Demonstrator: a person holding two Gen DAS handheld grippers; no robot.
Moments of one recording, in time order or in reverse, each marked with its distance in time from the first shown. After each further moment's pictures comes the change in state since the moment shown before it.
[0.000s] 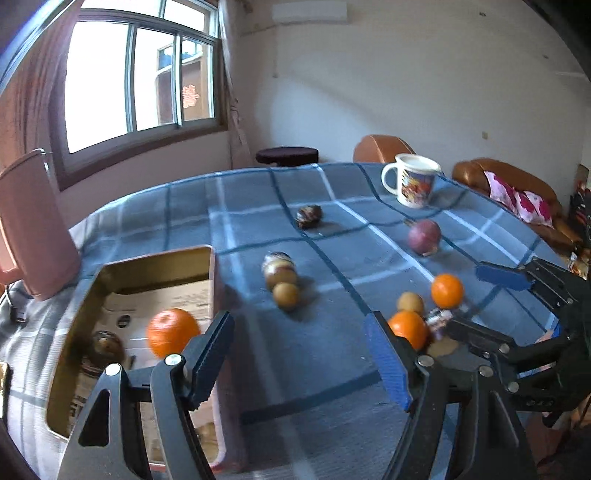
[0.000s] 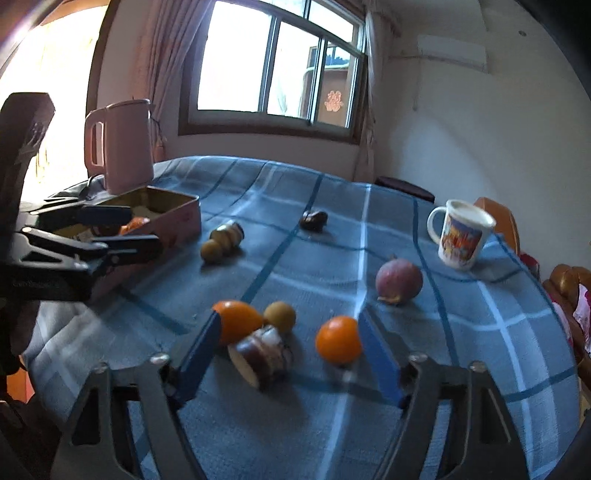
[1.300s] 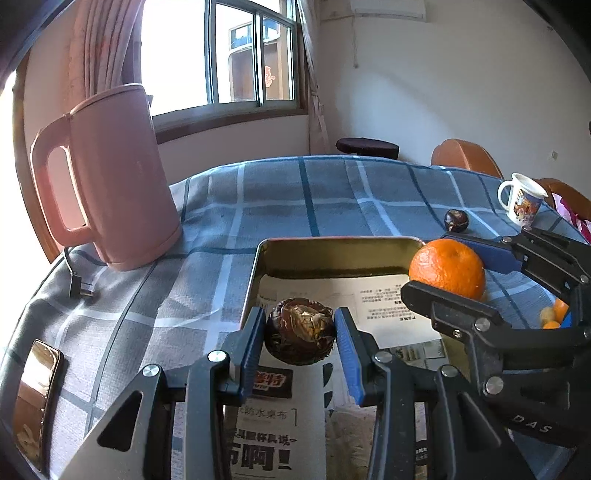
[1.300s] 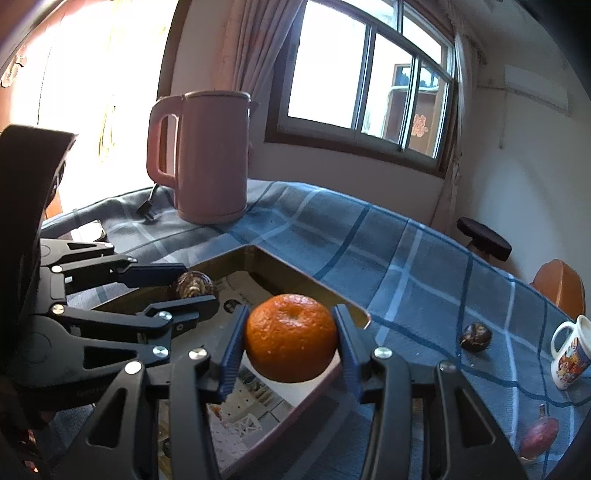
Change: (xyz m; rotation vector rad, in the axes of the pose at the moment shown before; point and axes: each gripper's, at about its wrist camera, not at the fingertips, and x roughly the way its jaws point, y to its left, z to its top) left arm 0.003 0.148 -0.009 -0.146 0.043 0.243; right arm 0.102 0.141 0.105 -0.178 -0.056 0.249
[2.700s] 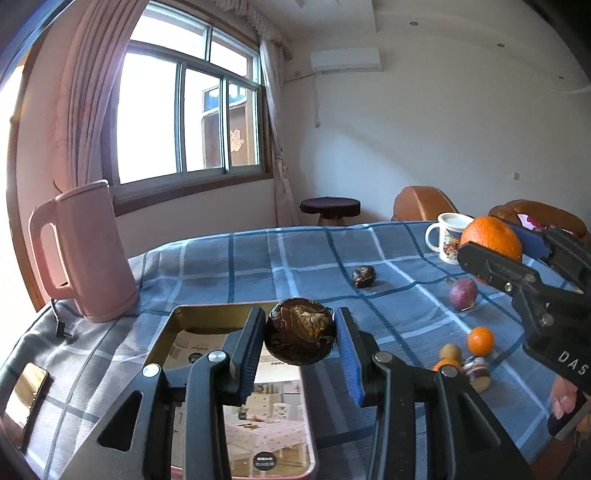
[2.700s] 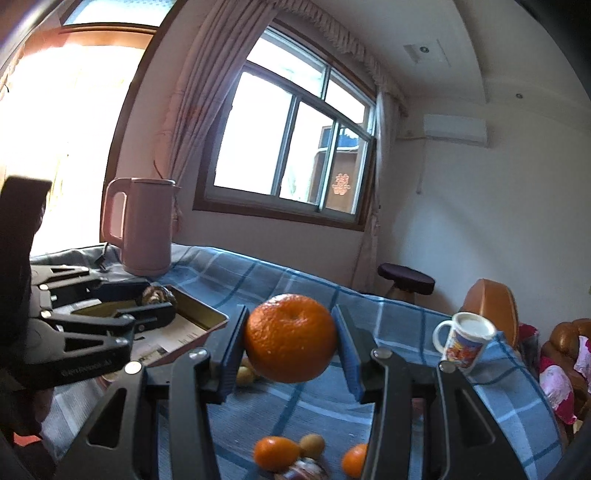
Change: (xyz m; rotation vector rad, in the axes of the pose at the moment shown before) left arm -0.072 -0.096 -0.002 0.063 -0.260 -0.087; right arm -0.152 -0.061 -0.042 0.057 -0.277 -0.279
